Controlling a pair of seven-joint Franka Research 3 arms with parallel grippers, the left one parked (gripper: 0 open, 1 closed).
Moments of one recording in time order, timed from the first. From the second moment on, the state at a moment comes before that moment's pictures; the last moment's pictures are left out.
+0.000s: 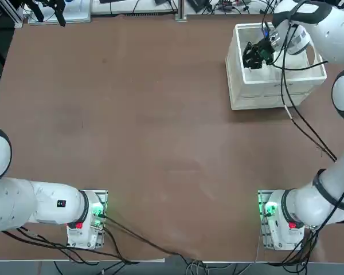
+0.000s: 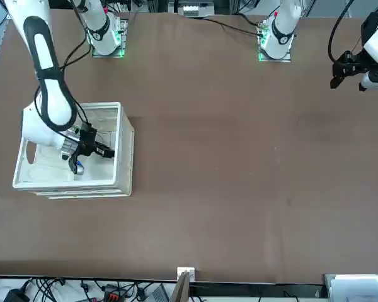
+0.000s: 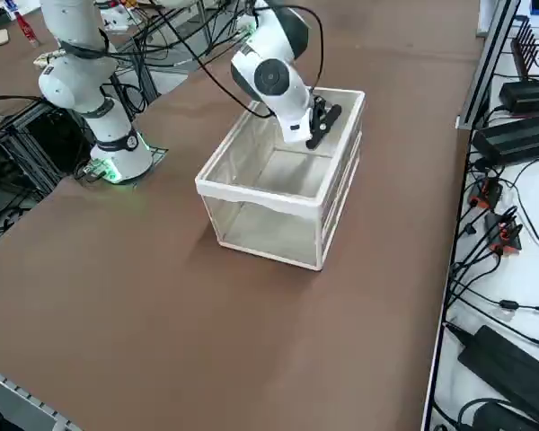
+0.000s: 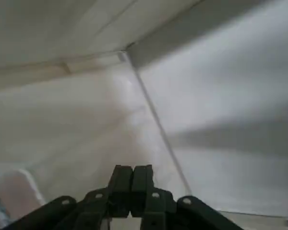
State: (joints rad) arm 0.17 0.36 -0.11 -2.01 0.80 2.18 -0.14
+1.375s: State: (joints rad) arm 0.22 0.41 -0.36 -2.01 -0.30 2.10 0.16
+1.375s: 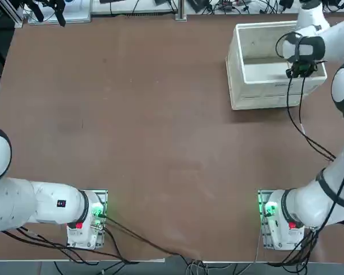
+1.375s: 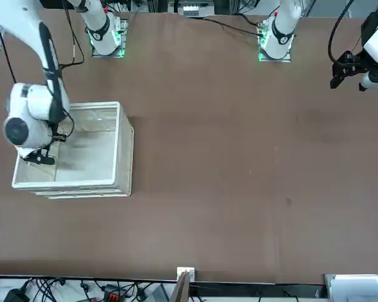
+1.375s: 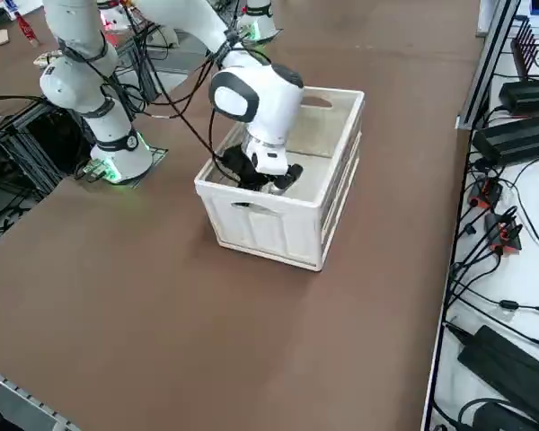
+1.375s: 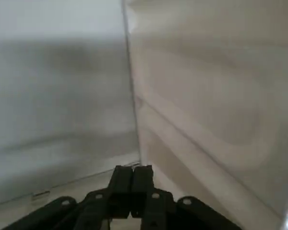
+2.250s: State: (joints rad) arm 0.33 0.24 -0.36 -1.67 -0.09 1.67 0.15
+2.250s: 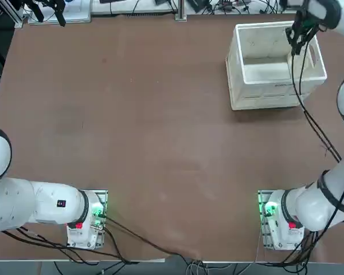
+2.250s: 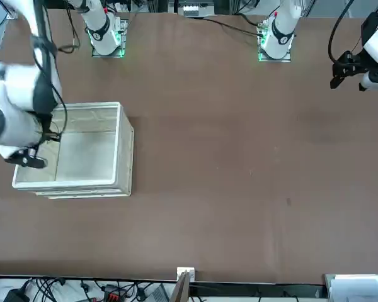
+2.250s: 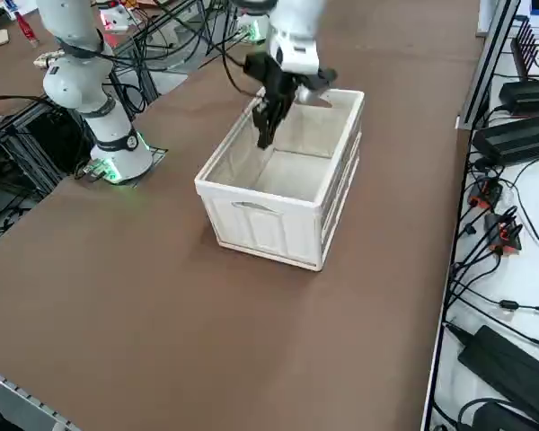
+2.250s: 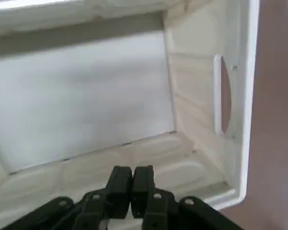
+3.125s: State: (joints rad) arm 0.29 0.01 -0.34 -1.55 0.01 1.53 0.07
